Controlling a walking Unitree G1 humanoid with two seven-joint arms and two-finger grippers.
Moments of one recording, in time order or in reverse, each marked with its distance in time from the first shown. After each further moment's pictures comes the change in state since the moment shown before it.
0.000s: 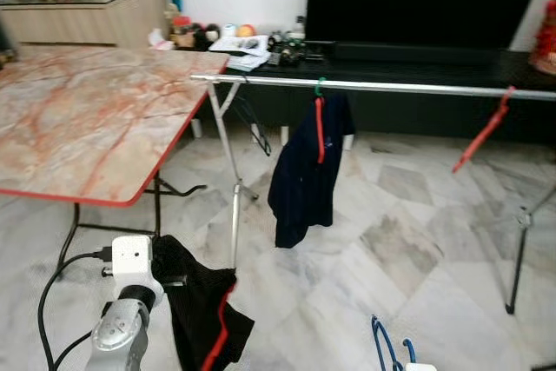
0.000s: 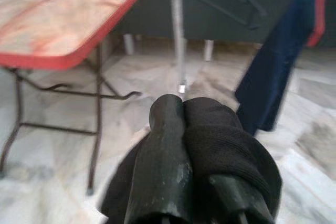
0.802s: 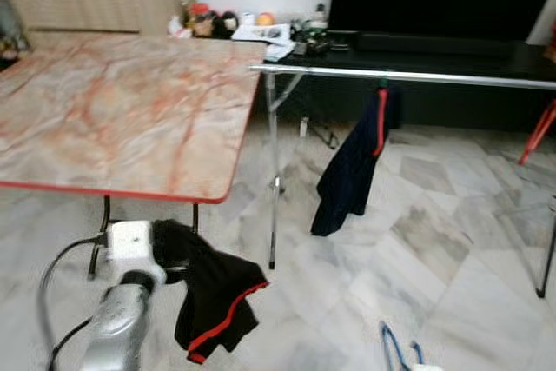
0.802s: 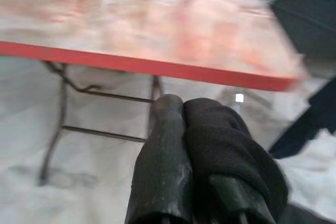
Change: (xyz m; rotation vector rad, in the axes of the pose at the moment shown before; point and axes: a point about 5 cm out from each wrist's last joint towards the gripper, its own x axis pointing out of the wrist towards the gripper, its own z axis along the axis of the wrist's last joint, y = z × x) left arm 0.003 0.022 0.015 0.003 -0.032 0.062; right arm 0.004 0.013 0.012 0.016 -0.018 0.042
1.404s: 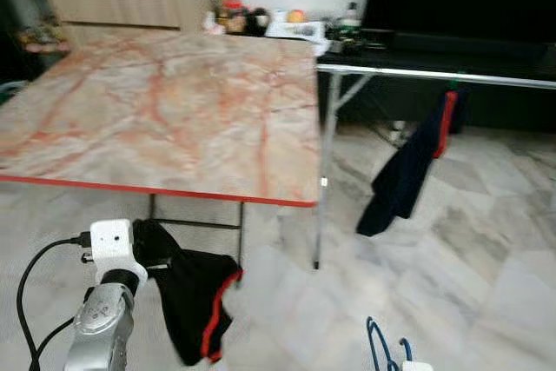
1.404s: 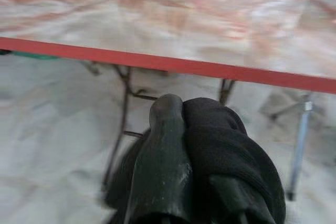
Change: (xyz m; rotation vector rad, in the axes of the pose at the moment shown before) left arm 0.002 0.010 0.006 0.012 -0.013 0.029; right arm 0.001 -0.001 0.003 0.016 -0.005 -0.004
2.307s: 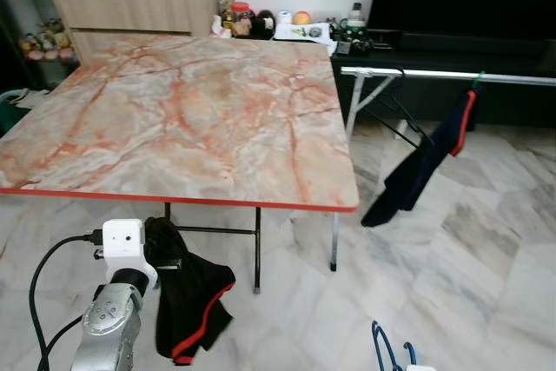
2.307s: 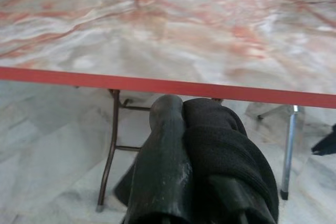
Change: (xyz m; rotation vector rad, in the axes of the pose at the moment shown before) left arm -0.002 -0.014 0.001 0.004 -0.013 -0.078; right arm -0.002 -0.003 -0.009 -0.008 0.025 -0.010
